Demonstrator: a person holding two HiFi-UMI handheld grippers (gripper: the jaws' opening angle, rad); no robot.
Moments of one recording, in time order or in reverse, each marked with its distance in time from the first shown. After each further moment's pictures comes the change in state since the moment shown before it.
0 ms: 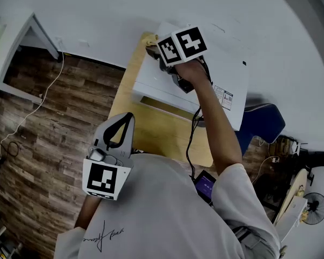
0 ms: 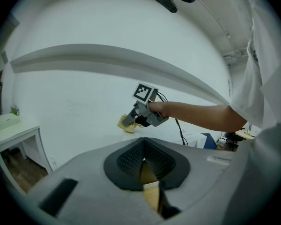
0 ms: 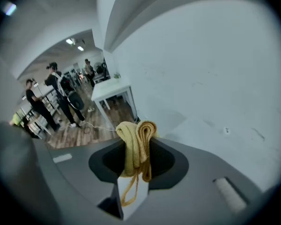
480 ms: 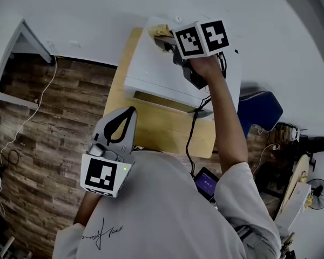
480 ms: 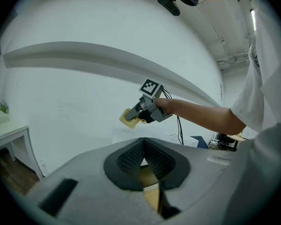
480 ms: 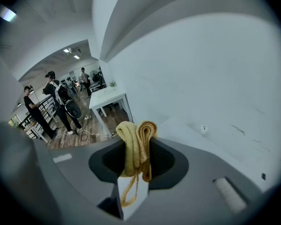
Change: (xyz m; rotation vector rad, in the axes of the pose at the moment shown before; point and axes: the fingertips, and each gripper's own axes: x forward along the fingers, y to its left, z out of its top) left arm 0.007 -0.024 0.011 -0.005 -0.025 -0.099; right arm -0.068 -0.016 -0.002 0.075 -0.097 -0.011
